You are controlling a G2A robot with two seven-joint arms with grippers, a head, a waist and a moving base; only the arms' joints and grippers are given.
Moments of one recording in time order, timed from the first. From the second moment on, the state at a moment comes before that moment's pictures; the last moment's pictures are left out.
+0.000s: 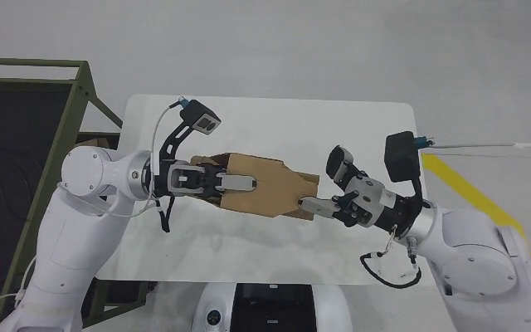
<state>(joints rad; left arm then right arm) 1.20 -0.94 -1.42 -2.00 -0.75 0.00 -1.23 -1.43 -1.03 1.40 -2.35 -0.22 -0.21 0.72</state>
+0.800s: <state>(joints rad) 1.21 -0.94 -1.43 -1.99 -0.75 -0.02 -1.23 -1.45 -1.03 1.42 -2.35 -0.20 -0.13 0.74</state>
